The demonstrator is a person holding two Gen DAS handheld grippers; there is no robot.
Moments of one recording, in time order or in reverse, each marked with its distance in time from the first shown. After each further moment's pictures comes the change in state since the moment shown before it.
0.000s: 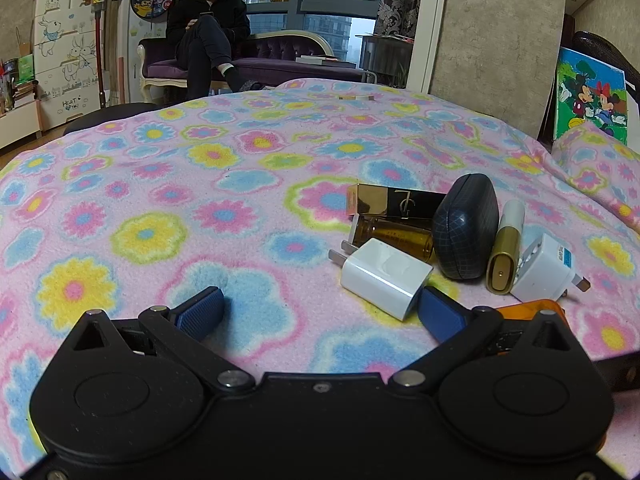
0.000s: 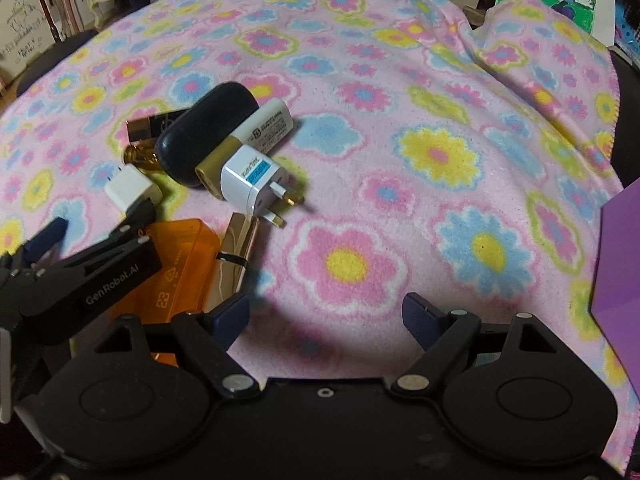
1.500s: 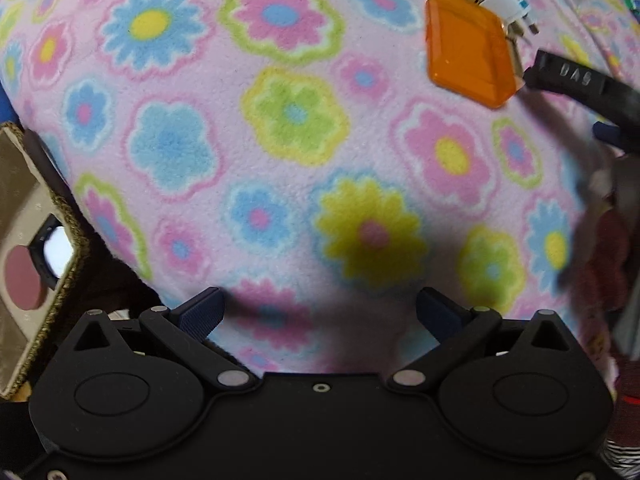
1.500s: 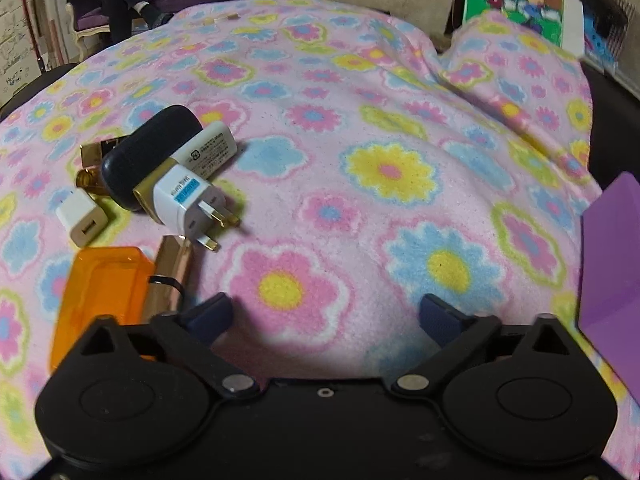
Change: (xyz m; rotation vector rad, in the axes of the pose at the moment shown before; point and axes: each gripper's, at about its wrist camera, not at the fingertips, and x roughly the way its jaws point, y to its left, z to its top) left arm -0.118 0.024 -0.066 -0.167 0.818 -0.053; right arm 0.022 -0.023 -0.019 -0.010 -0.163 -0.077
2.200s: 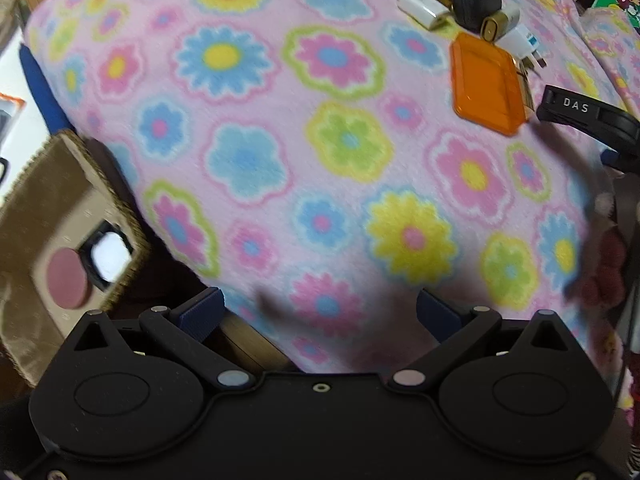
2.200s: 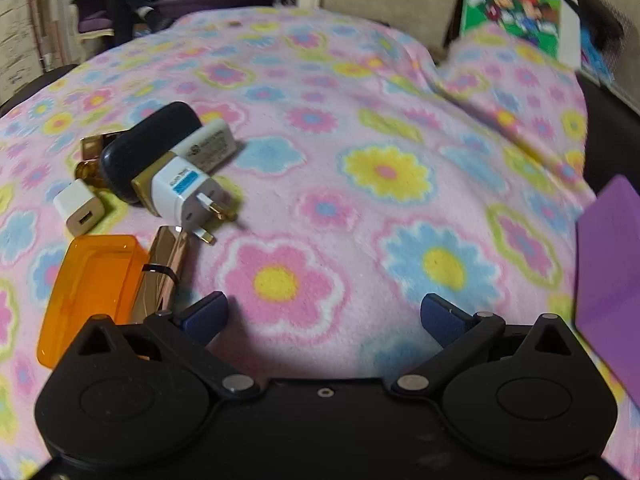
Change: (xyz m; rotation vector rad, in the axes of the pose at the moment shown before) left arm -0.056 0.015 -0.013 -0.011 -0.111 0.101; right arm -0.007 0.000 -0.004 0.041 0.024 -0.027
